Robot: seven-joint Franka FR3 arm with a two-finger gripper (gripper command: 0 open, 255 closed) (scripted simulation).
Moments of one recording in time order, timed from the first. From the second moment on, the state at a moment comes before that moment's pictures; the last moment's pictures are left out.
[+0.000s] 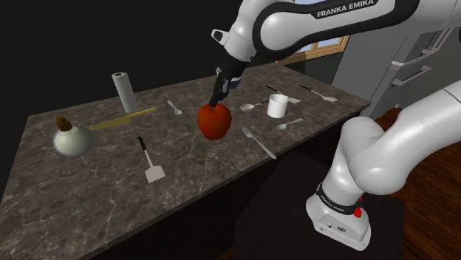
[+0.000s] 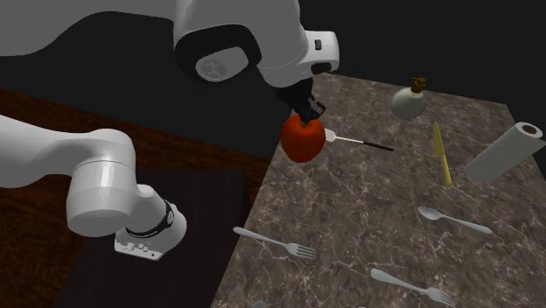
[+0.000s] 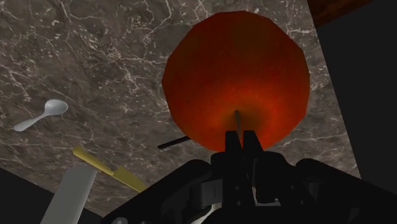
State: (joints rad) arm 0.36 -0.60 -0.10 -2.50 0.14 2.29 -0.54
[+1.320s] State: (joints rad) arm 0.36 -0.41 -0.14 -2.18 0.15 2.16 -0.56
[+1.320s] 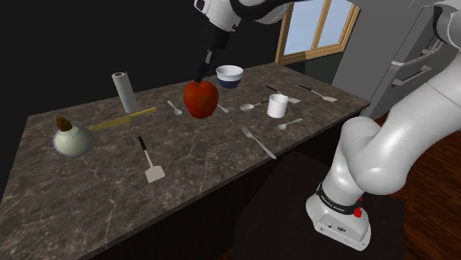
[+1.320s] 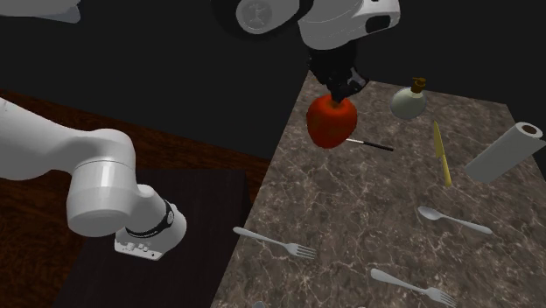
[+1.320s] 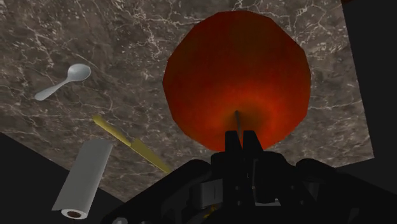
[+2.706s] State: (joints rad) arm 0.28 0.50 -0.21 -1.23 0.37 2.07 -0.73
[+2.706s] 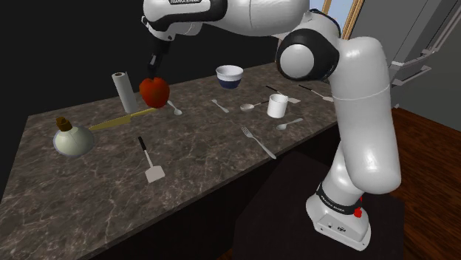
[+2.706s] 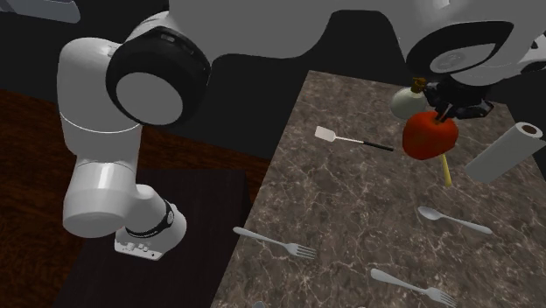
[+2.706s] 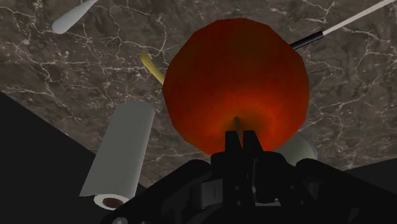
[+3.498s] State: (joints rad) arm 0.23 0.74 -0.19 -0.97 0.40 2.05 -0.74
